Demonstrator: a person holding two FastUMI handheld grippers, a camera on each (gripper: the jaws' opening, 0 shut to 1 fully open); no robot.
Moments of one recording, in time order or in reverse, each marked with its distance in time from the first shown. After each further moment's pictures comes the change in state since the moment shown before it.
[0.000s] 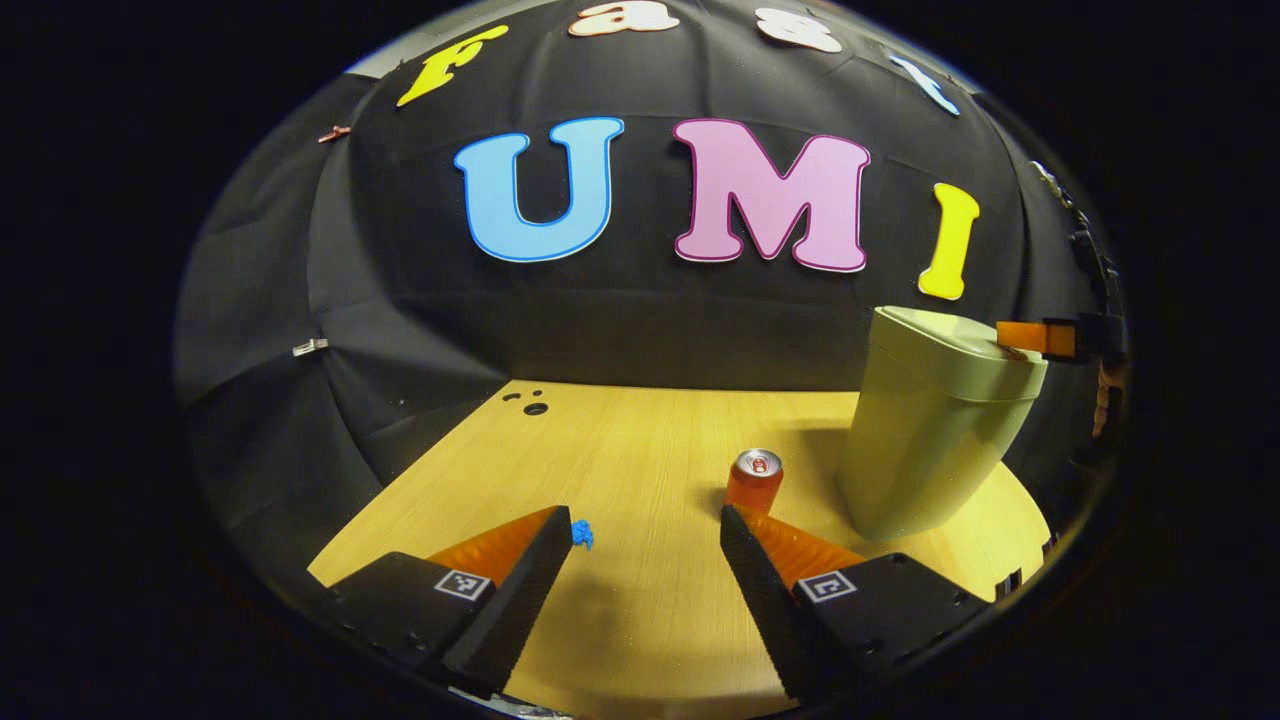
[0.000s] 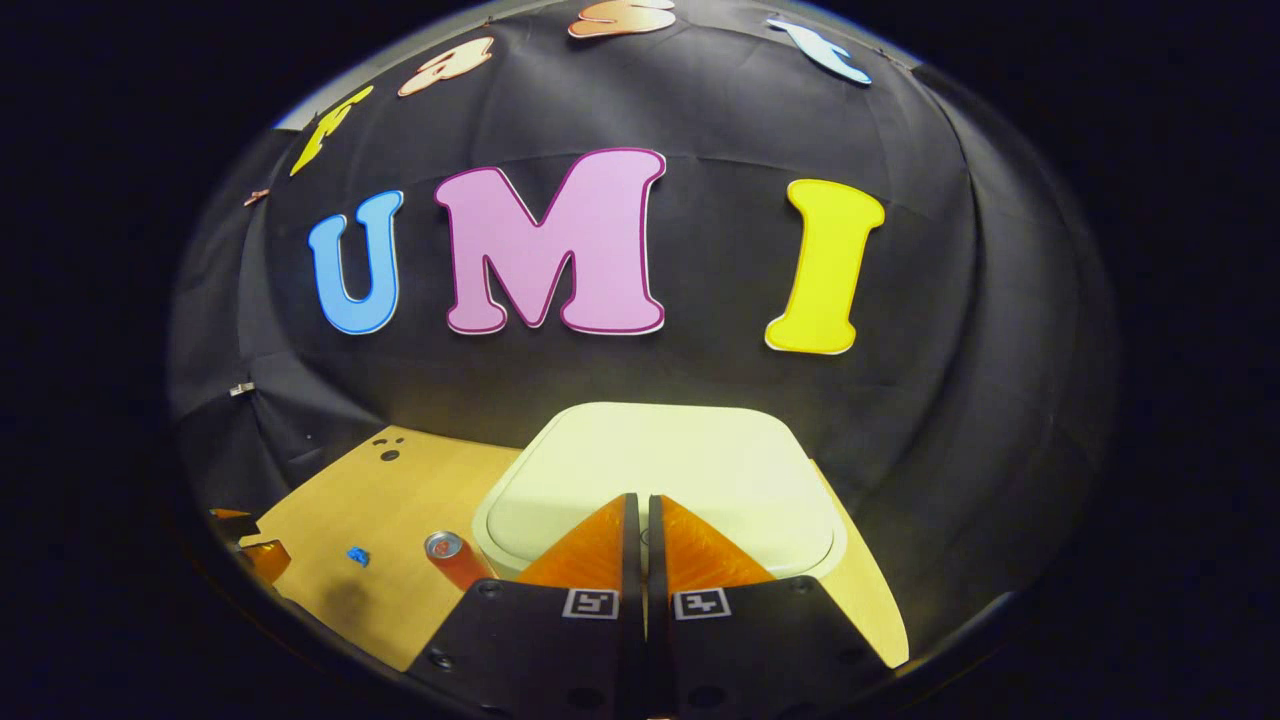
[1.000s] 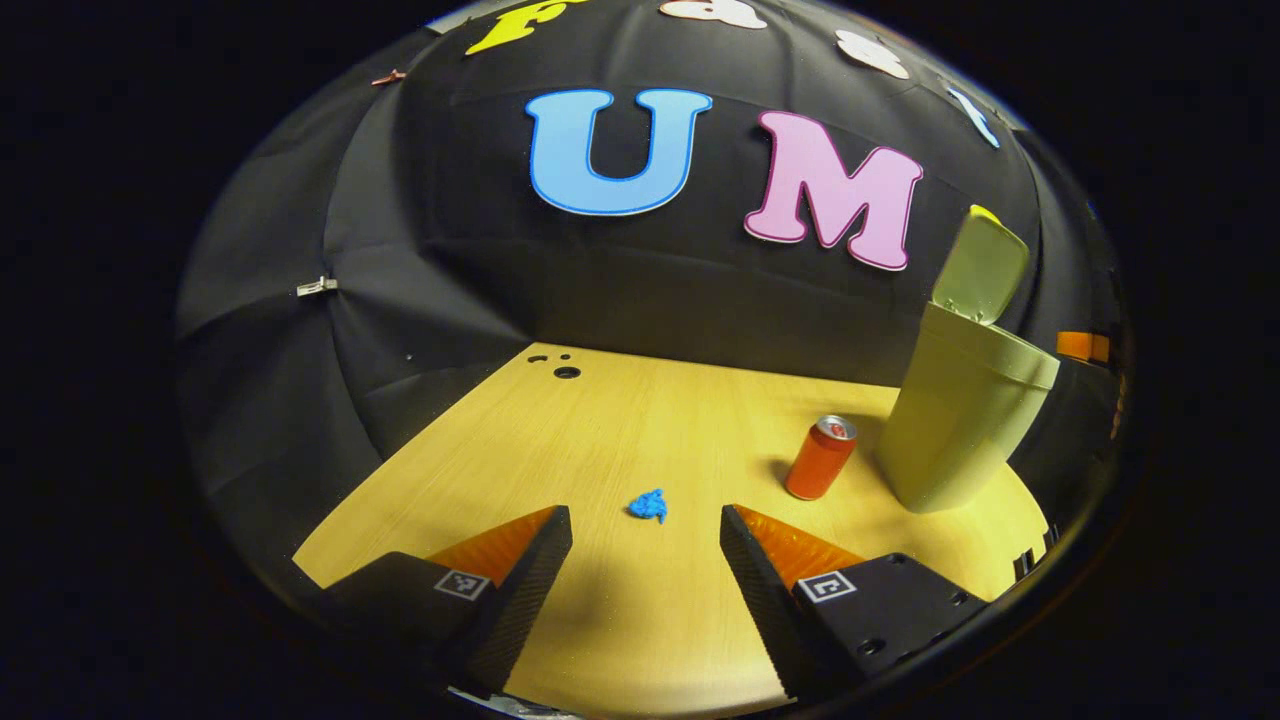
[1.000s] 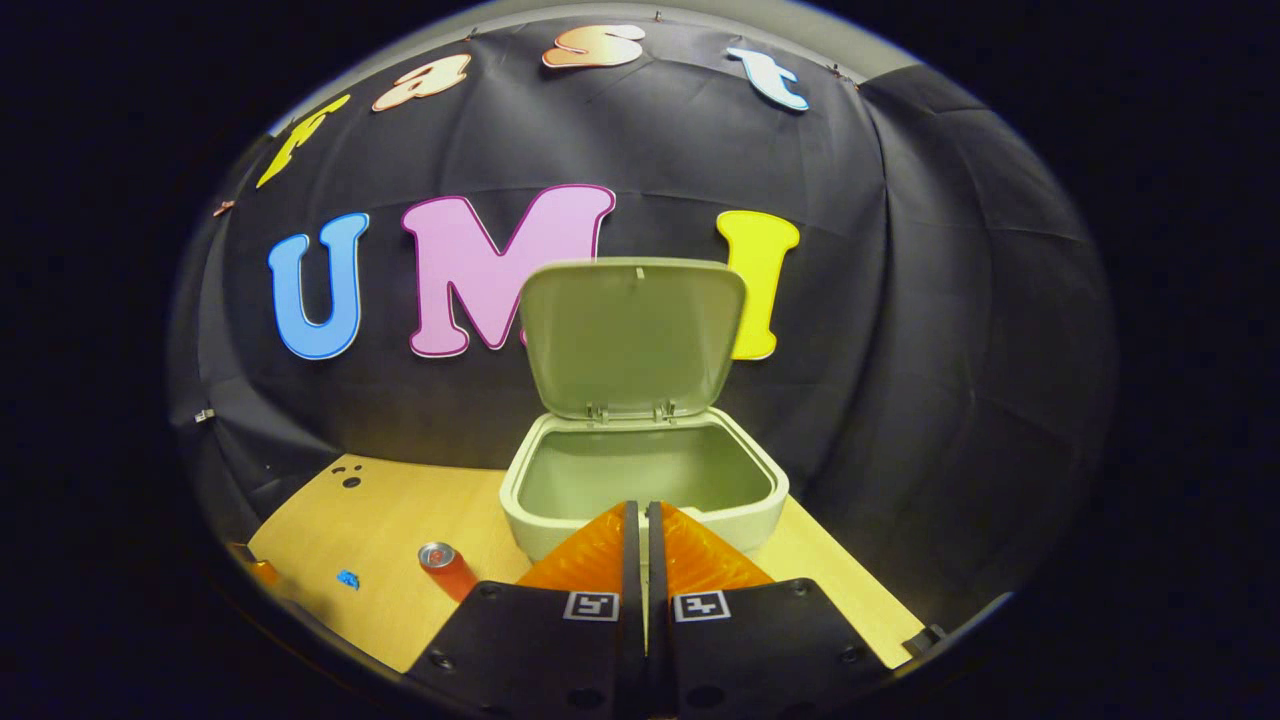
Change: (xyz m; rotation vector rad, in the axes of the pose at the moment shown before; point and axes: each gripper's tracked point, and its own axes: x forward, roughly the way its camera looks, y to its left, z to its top) left arm 0.012 0.112 -0.065 -0.099 0.052 -0.039; right arm -0.072 0.013 -0.014 0.053 -0.040 -0.209
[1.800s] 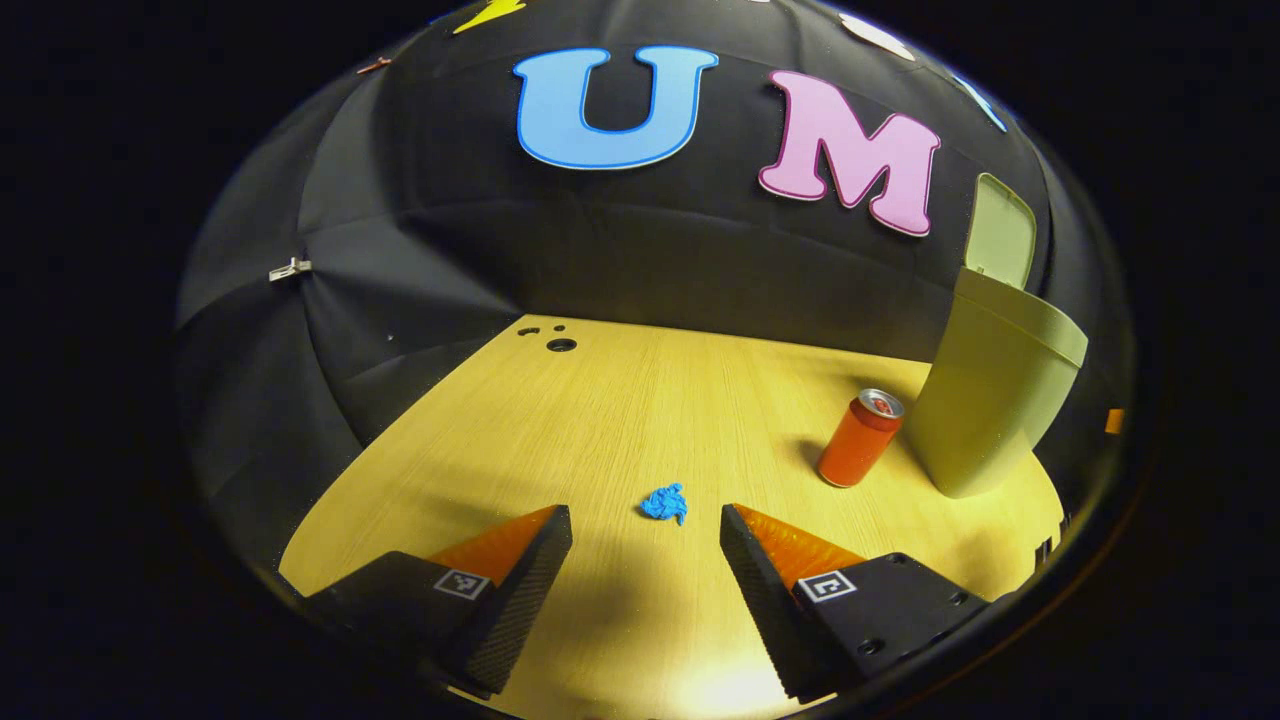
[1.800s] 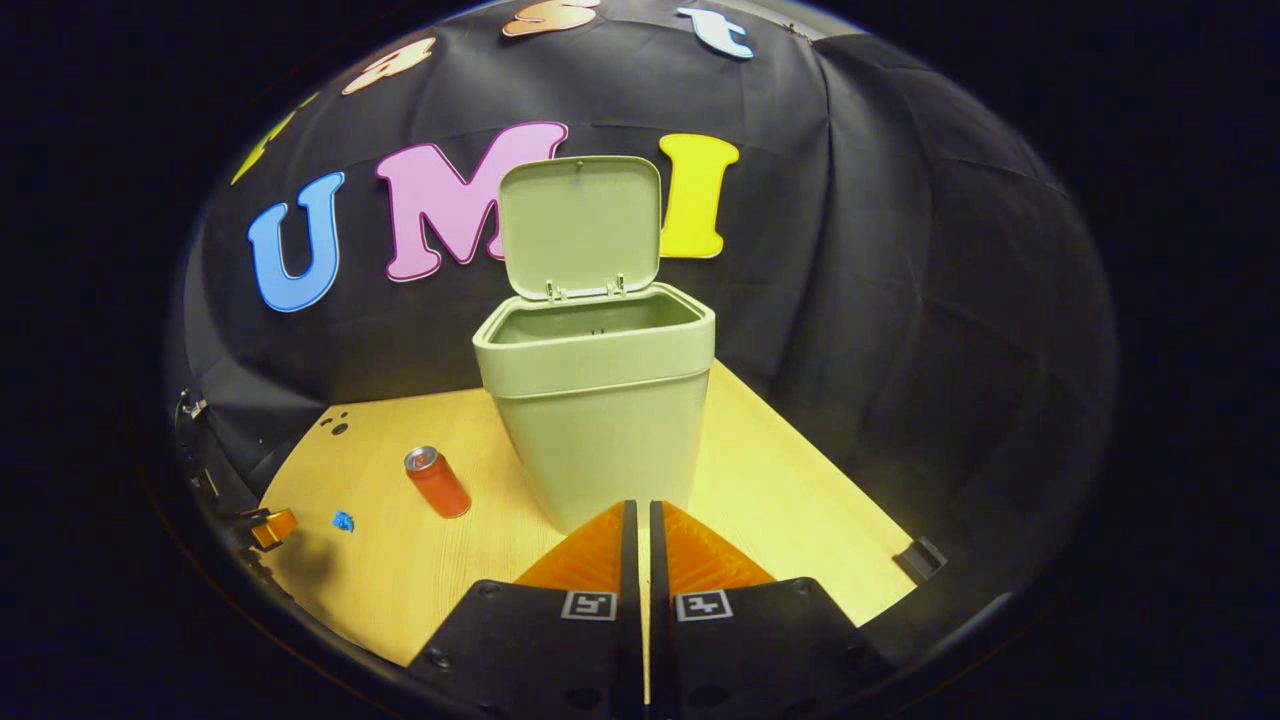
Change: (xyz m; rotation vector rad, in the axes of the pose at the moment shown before) left arm 0.072 0.005 -0.013 0.033 0.099 -0.010; right arm -0.078 -0.024 -0.099 0.077 0.227 -0.092
